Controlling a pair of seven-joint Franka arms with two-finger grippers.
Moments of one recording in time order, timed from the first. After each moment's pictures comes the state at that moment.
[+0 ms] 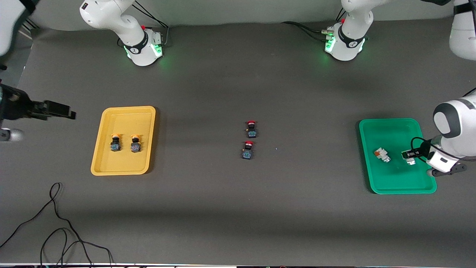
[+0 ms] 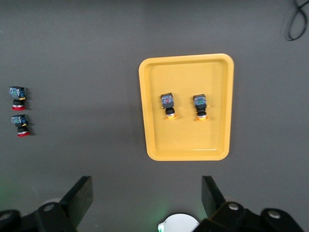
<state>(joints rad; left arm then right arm) 0.32 0.55 -0.03 -1.88 0.05 2.32 0.08 0.91 0.44 -1.30 -1.26 0.48 1.23 -0.20</state>
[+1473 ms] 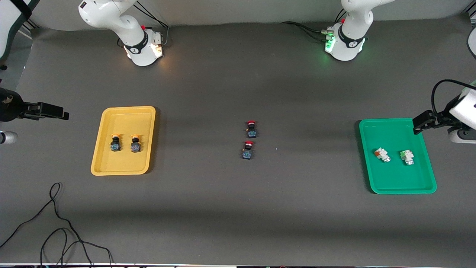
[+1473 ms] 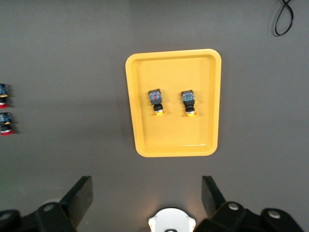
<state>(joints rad) 0.31 0.03 -0.28 -1.75 0.05 1.88 0.10 0.75 0.43 -1.08 -1.22 0.38 1.22 -0.19</state>
